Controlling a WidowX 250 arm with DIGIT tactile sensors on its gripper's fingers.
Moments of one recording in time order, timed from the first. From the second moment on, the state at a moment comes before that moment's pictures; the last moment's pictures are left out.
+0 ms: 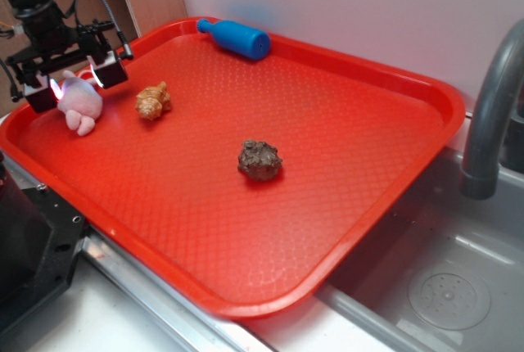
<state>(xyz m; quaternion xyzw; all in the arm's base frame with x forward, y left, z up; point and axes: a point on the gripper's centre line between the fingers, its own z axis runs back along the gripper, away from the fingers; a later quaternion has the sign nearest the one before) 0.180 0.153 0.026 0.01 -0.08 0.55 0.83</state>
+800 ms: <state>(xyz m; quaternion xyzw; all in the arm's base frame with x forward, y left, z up) 0.160 0.102 0.075 0.03 -0.04 0.44 0.90</state>
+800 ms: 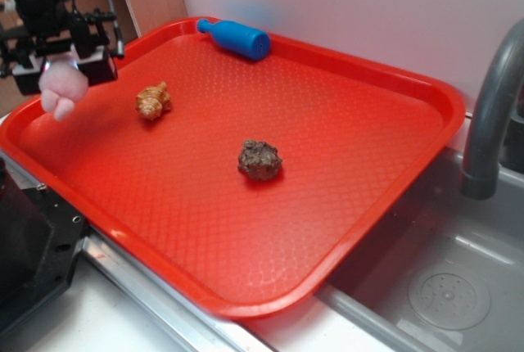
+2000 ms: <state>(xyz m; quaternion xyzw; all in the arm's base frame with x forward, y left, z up) 0.211 0.023 0.128 -0.02 -0.09 0.02 1.00</state>
